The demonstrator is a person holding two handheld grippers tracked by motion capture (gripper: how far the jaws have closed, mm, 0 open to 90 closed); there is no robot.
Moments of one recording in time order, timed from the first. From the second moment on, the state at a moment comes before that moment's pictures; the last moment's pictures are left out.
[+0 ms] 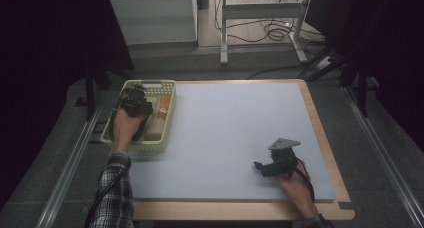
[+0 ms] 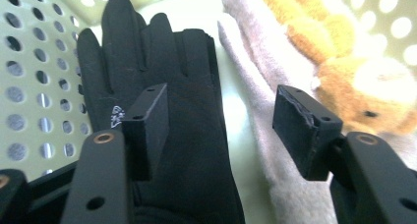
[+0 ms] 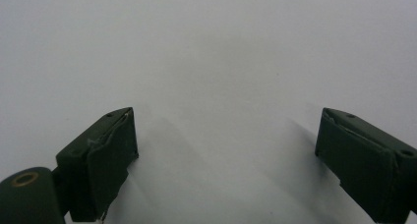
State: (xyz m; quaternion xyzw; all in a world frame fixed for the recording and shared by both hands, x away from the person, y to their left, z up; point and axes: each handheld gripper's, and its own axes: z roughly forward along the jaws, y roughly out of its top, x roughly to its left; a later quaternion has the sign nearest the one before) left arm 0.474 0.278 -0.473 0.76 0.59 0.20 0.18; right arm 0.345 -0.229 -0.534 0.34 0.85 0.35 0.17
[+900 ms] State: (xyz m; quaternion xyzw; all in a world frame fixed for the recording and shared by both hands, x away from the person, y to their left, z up) left arm 0.445 0.290 -0.446 0.76 0.57 0.17 0.27; right arm 0.345 -0.229 -0.534 0.34 0.85 0.35 0.17
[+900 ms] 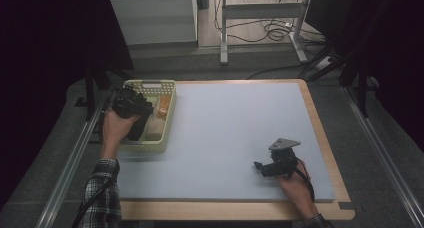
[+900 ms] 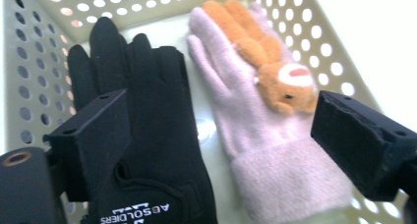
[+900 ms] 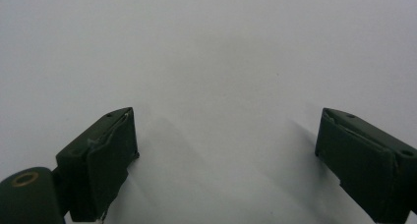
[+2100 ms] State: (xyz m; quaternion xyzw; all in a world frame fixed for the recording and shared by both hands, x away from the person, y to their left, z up) left arm 0.404 0.250 -0.425 0.79 0.47 0.19 0.34; right arm 0.345 -0.229 -0.534 0.34 0.85 0.35 0.17
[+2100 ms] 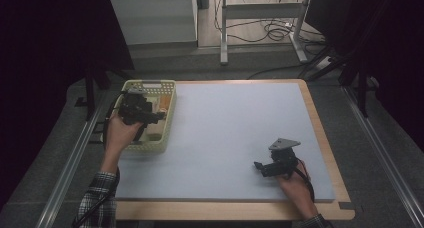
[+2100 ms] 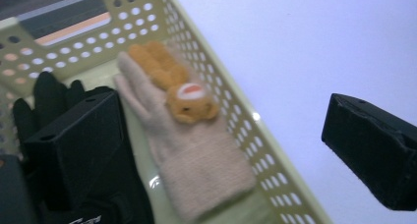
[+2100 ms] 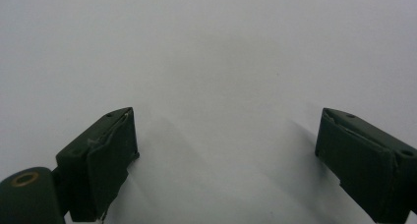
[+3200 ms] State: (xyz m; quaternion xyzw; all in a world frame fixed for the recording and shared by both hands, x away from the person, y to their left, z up) left arm 0.381 0.173 -0.438 0.83 0.39 0.17 0.36; right arm 0.344 -0.229 -0.534 0.34 0.85 0.35 0.17
